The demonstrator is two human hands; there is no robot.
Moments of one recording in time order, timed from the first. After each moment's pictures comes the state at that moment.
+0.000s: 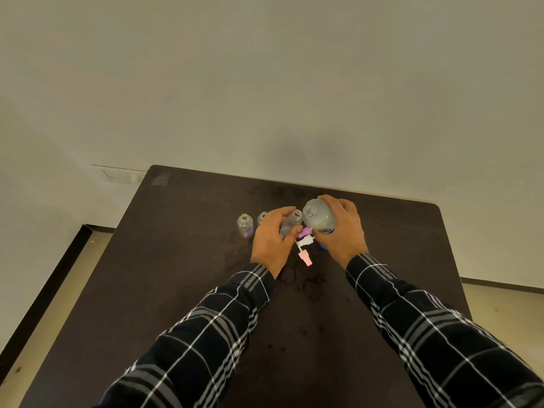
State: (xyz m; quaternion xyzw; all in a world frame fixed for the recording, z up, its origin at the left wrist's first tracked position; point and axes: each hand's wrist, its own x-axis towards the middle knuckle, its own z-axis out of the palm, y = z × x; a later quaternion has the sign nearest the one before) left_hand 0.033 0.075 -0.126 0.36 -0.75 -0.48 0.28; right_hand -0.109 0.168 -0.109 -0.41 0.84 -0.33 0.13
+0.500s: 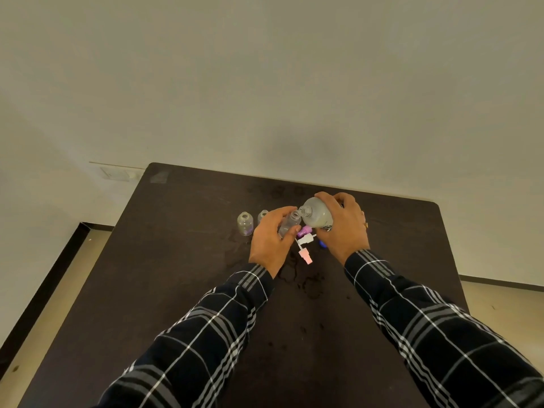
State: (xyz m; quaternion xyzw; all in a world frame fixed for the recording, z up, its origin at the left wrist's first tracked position) left_hand 0.035 0.071 -0.139 0.36 -0.76 -0.46 0.27; right_hand -0.103 0.162 -0.092 -0.42 0.88 -0.21 0.10
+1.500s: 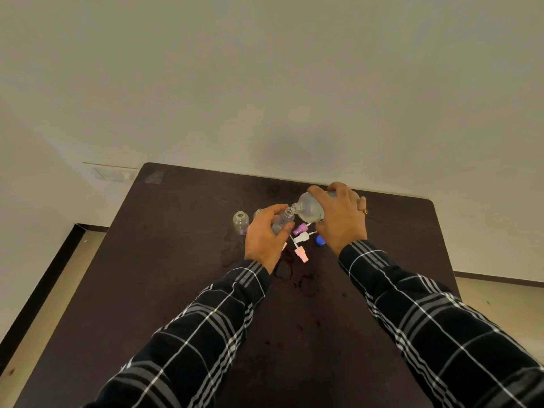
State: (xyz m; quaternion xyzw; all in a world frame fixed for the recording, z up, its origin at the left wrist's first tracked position) left_hand 0.032 0.066 -0.150 0.40 -0.75 -0.46 0.27; right_hand -0.108 0.154 -0.081 -0.46 0.88 -0.10 0.02
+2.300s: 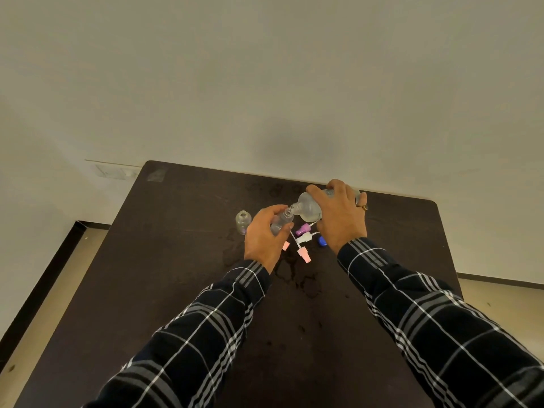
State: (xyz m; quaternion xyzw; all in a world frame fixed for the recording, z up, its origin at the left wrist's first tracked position) left_hand 0.038 0.062 -0.144 0.41 -0.74 -0.46 0.25; right_hand -0.101 0.144 -0.073 -0.48 0.88 -0.04 0.01
